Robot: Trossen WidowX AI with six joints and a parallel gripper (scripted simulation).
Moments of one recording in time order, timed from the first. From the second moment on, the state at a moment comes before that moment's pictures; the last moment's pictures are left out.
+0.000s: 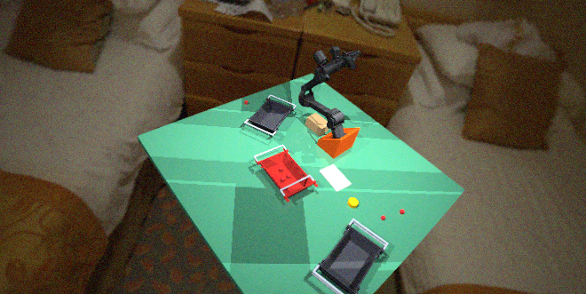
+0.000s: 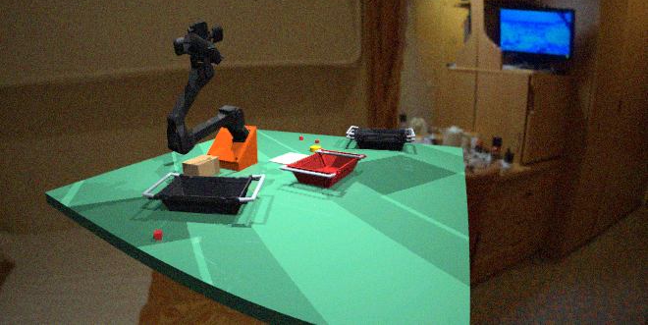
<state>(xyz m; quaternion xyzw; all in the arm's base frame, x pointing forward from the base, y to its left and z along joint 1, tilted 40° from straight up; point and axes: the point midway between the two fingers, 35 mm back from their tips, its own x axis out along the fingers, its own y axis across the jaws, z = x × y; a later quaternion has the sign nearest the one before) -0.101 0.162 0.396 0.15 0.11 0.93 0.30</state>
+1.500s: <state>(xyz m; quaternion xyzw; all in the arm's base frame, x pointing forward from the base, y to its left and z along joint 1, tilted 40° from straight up) 0.400 -0.003 0.165 -0.06 0.51 -0.15 0.85</state>
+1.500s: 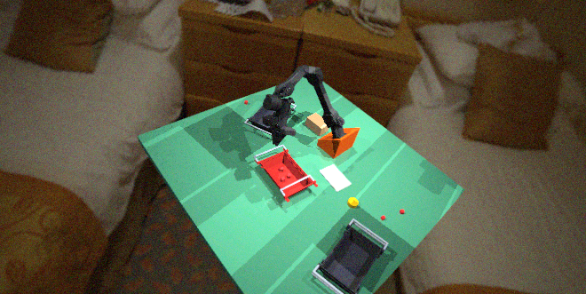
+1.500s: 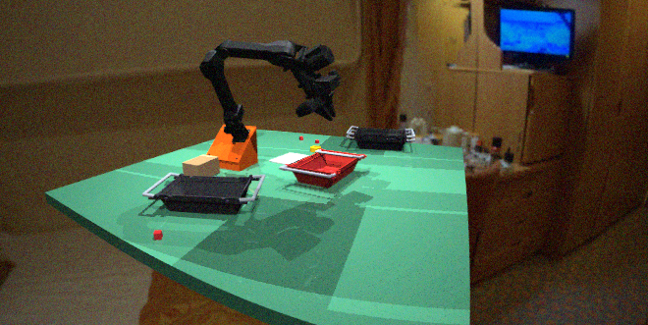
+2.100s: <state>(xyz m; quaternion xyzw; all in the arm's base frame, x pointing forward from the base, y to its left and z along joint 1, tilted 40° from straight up) 0.380 -0.139 0.128 -0.18 0.64 -0.30 0.69</state>
